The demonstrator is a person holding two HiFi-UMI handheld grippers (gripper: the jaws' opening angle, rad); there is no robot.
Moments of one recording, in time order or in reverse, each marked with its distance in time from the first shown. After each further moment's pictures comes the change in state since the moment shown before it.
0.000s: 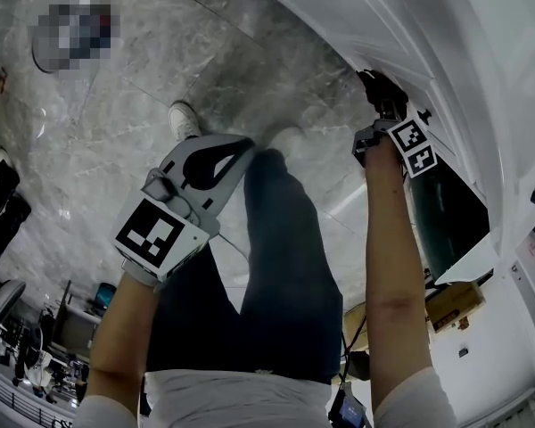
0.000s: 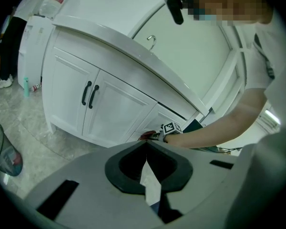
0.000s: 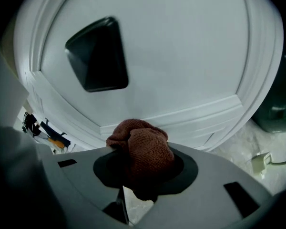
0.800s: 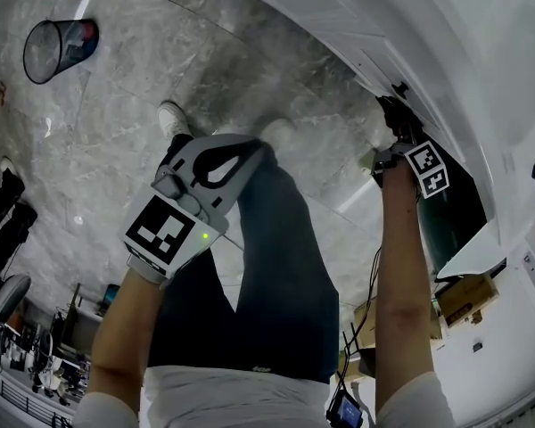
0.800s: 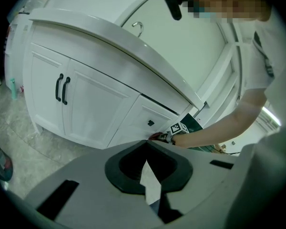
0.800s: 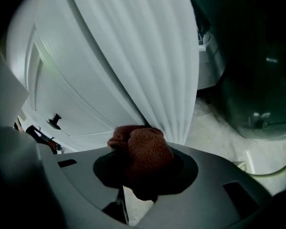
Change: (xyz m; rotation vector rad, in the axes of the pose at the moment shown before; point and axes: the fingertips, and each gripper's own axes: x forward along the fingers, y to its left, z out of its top) left arm 0.060 -0.066 -0.002 0.046 0.047 -0.057; right arm -0.065 -0.145 0.035 0.027 -0.010 -0.105
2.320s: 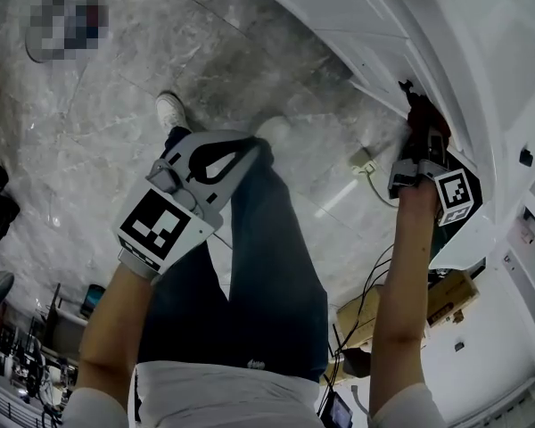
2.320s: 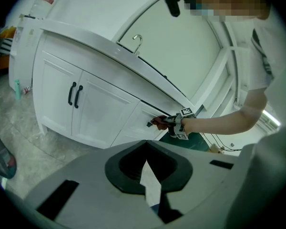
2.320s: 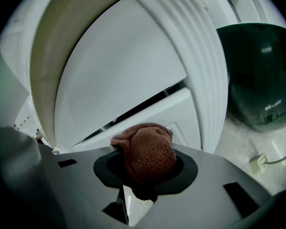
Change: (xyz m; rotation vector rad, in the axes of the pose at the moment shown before) left arm -0.063 0.000 -0.012 0.015 -0.060 -0.017; right arm -0.112 0.110 0.067 0.126 -0.200 0.208
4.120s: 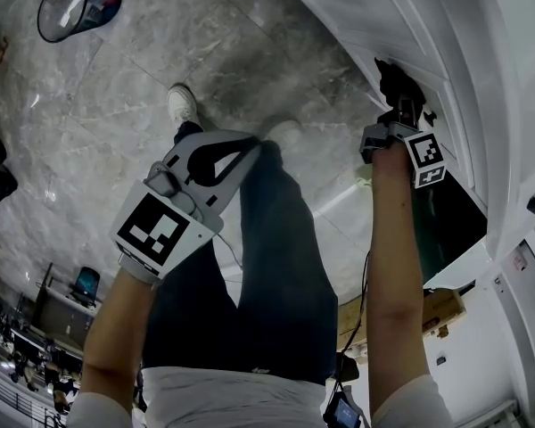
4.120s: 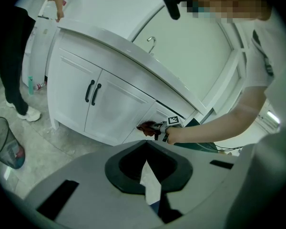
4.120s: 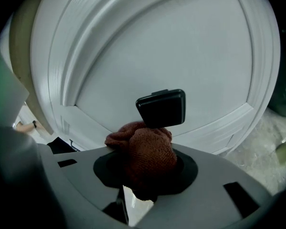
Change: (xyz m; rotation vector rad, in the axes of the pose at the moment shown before) left arm -0.016 0.046 -0.007 -0.085 -0.010 0.101; right arm 0.122 0.051 -0.108 -0.019 0.095 0.104
